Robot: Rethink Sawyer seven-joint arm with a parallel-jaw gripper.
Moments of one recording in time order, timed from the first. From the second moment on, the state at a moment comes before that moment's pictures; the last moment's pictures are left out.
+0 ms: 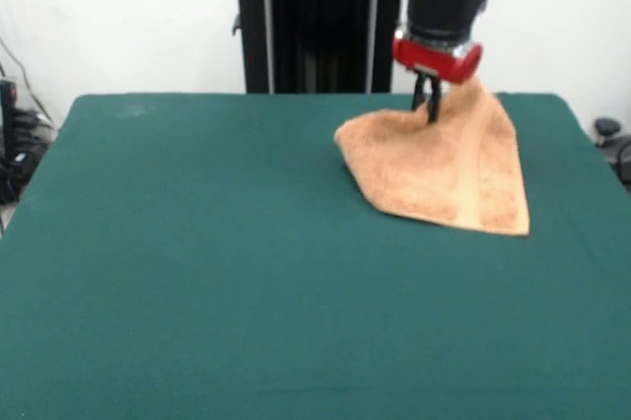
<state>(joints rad) -0.01 -0.65 -0.02 2.21 0.26 0.04 2.18</state>
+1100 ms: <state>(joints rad) -0.04 -0.77 -0.07 2.19 0.20 0.23 2.18</state>
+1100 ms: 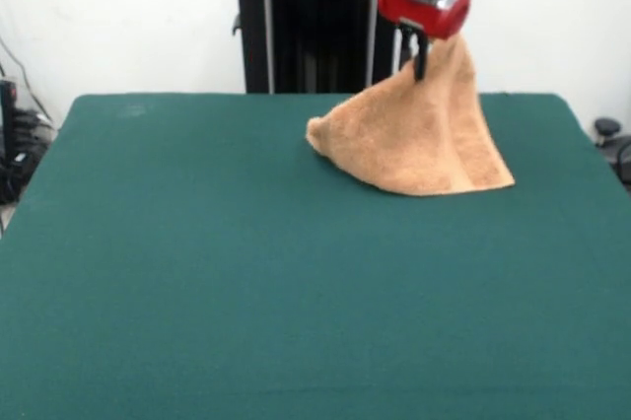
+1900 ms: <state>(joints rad) -0.22 -0.57 -0.08 1.94 -0.11 0.23 2.18</state>
